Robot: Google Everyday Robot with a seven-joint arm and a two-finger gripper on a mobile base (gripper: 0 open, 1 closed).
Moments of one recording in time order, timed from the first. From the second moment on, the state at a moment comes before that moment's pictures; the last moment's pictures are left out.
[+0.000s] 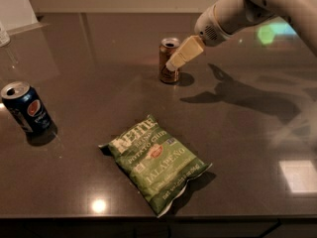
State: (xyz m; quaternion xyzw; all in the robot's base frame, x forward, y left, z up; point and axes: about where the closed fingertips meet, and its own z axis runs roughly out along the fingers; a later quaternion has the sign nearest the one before) arm 0.676 -0.084 0.916 -0.47 0.80 0.13 0.35
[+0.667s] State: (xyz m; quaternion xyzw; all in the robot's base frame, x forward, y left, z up) arm 0.692 -0.066 0.906 -0.47 0.80 0.16 0.35
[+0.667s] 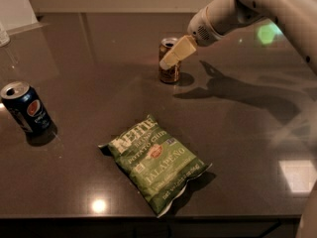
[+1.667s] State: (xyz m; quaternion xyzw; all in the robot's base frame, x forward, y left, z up) arm 0.683 -0.063 0.910 -0.48 0.79 0.18 0.35
